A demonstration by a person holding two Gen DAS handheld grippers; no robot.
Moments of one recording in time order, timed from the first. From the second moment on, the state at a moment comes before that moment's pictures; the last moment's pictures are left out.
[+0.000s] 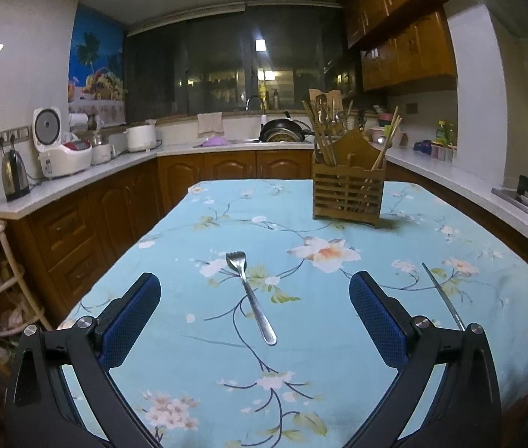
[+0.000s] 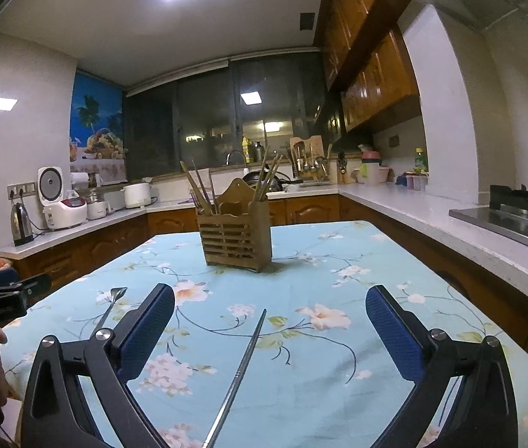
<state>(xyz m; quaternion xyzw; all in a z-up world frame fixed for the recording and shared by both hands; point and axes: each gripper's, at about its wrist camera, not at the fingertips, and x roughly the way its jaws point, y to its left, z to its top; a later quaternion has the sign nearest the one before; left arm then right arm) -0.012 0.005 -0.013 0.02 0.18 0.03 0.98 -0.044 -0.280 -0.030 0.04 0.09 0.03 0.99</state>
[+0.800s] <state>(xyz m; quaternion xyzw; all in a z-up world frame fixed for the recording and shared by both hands) -0.015 -0.004 -0.015 0.03 0.18 0.01 0.98 -0.040 -0.267 -0.035 0.04 0.10 0.07 0.99</state>
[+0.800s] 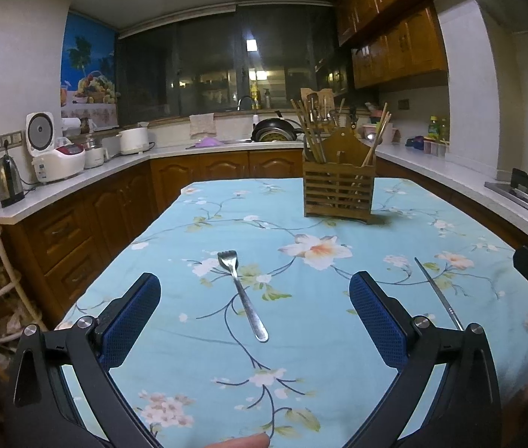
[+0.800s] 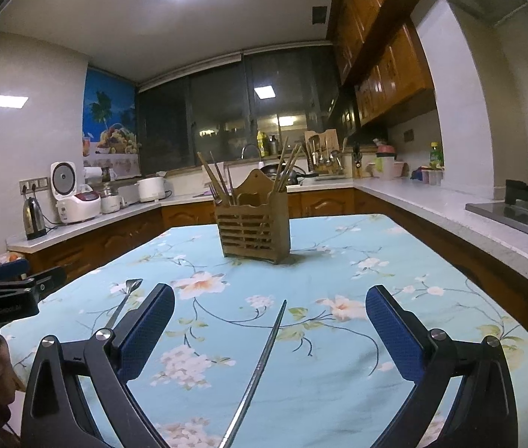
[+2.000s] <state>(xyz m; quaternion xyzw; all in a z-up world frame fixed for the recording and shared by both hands) -0.021 -0.010 -0.013 0.03 0.17 0.00 0.98 -0.039 -0.260 -0.034 0.05 0.10 0.08 0.99</state>
